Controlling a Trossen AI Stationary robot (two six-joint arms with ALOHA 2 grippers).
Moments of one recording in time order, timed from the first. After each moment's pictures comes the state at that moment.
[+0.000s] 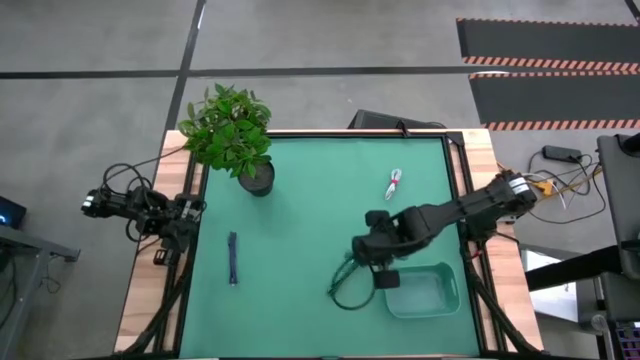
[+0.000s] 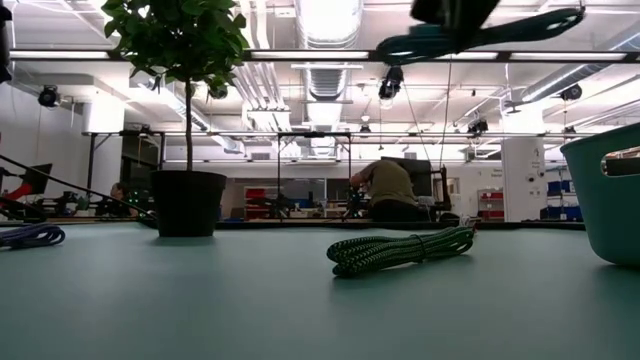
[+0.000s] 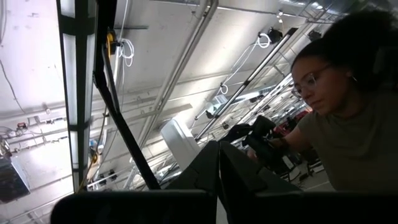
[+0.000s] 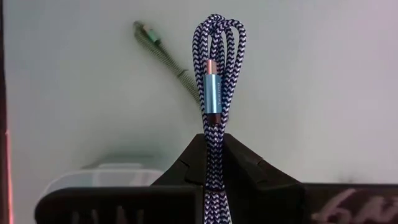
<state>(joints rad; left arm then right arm) -0.23 0.06 0.03 0.73 0.57 0.24 0.35 1.71 1.62 -1.20 0.05 0.26</state>
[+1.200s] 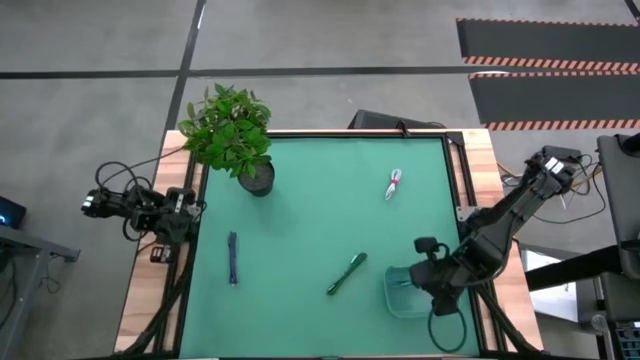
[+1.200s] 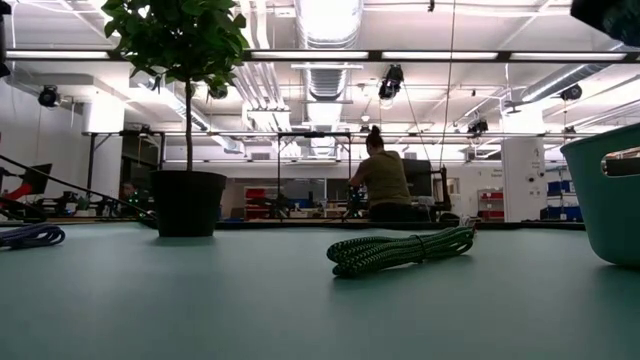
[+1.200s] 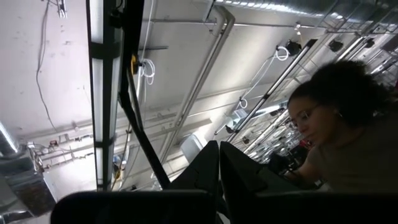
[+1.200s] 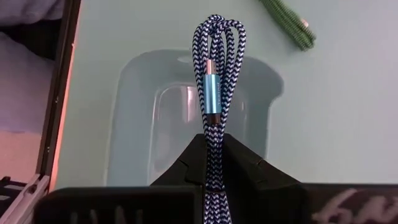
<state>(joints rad) -0.23 0.06 0.04 0.83 0.51 0.24 0.76 1.31 1.05 -0.94 0.14 0.58</state>
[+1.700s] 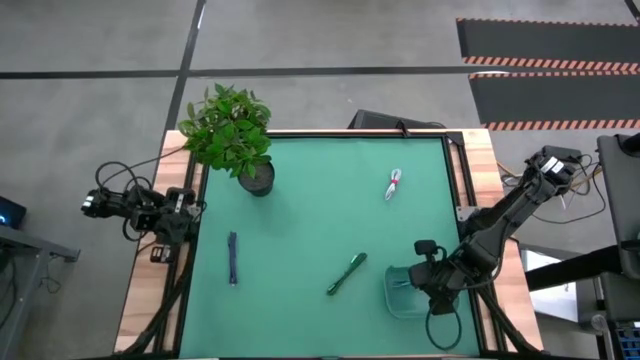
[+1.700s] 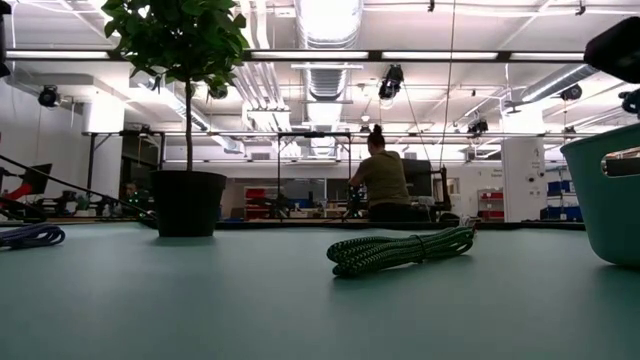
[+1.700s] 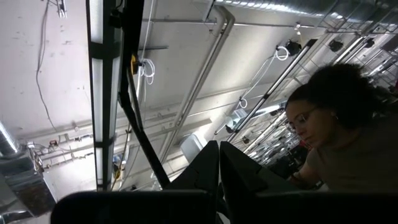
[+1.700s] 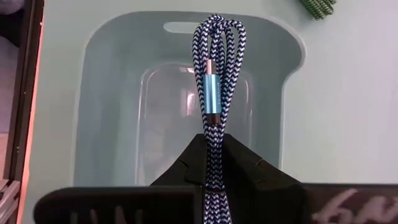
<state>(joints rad) -0.23 0.06 0.04 0.83 0.51 0.24 0.77 1.31 0.90 -0.80 0.14 0.63</state>
